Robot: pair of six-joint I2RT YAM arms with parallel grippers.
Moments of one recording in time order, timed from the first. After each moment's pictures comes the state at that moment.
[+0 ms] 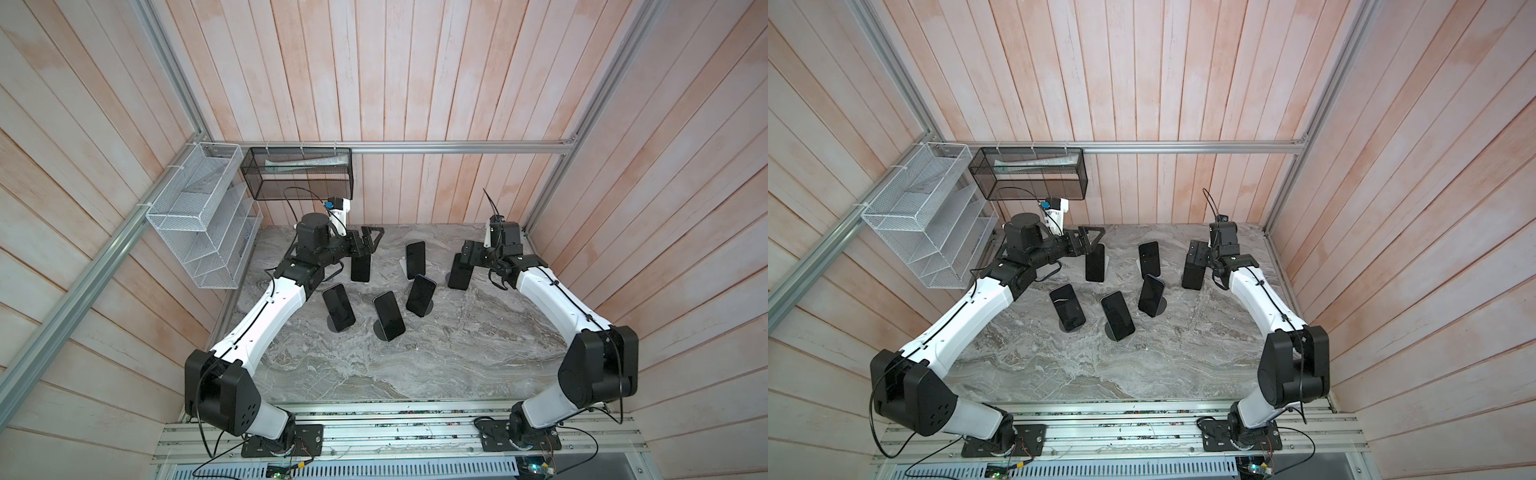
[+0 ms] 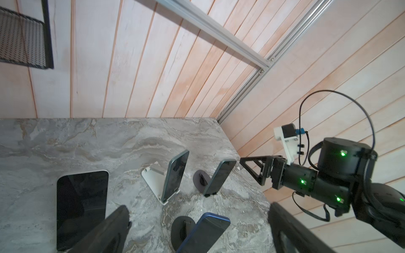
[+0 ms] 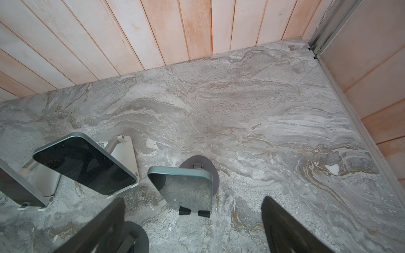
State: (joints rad) left arm -0.35 1.48 1.32 -0.10 0.42 -0.46; right arm 0.20 1.59 1.31 -0.40 0.09 0.29
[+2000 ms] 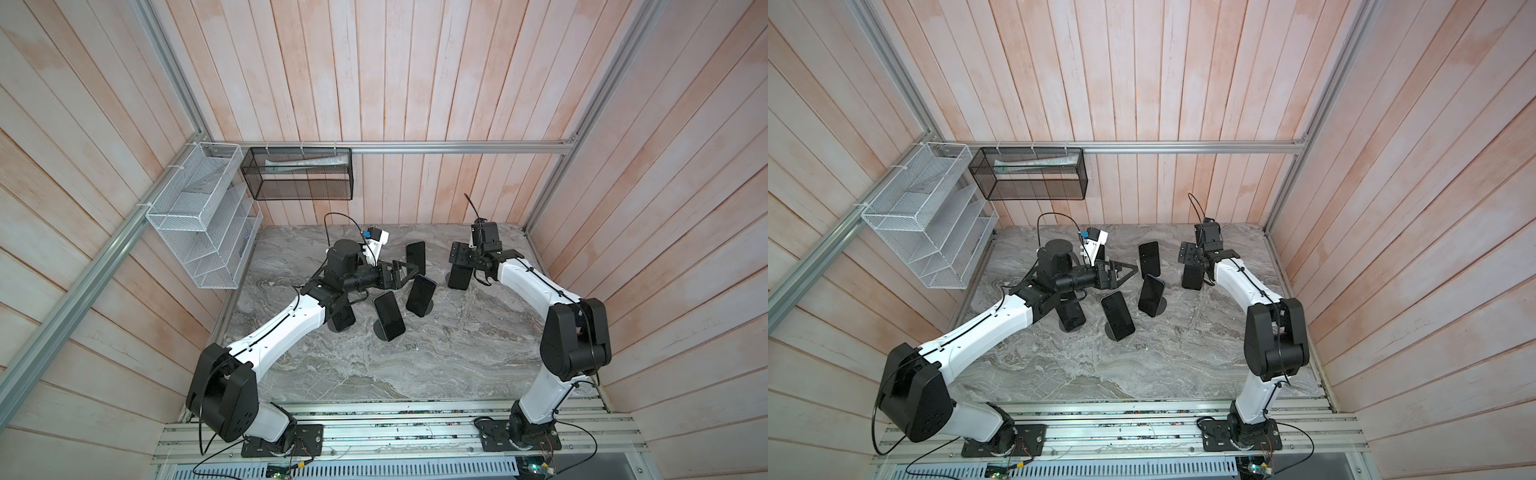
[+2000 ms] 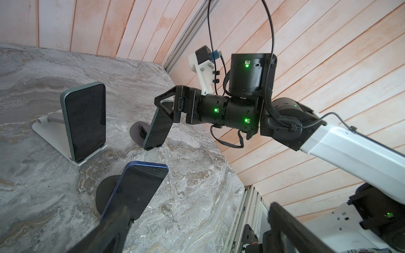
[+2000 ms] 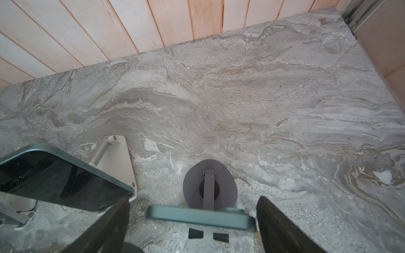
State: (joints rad) left arm -0.55 1.47 1.14 0.04 0.57 -0.55; right arm 0.25 1.77 1.37 -0.36 0.13 0.35
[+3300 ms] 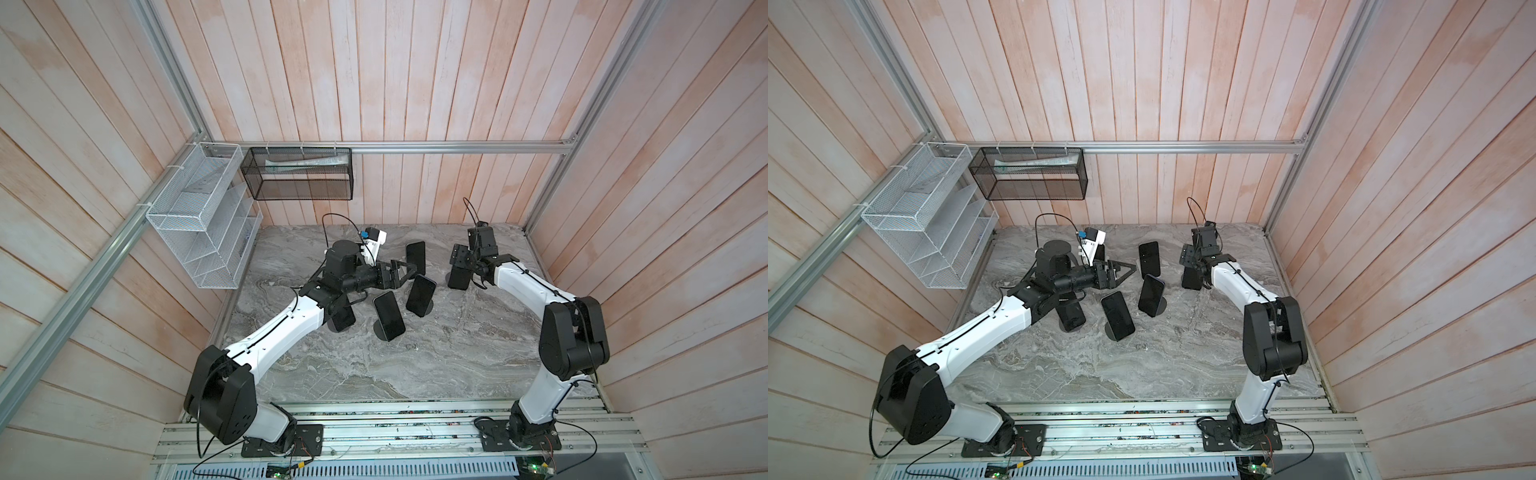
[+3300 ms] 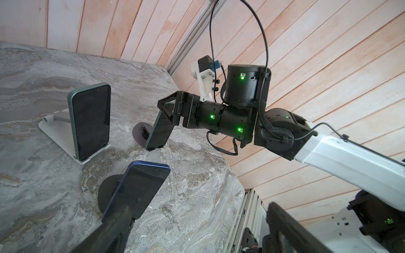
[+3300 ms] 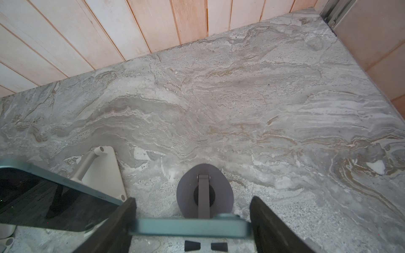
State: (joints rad) left arm -0.55 1.46 1.13 0.05 0.55 -0.57; right arm 0.26 1.78 1.32 -0.28 0.21 0.39
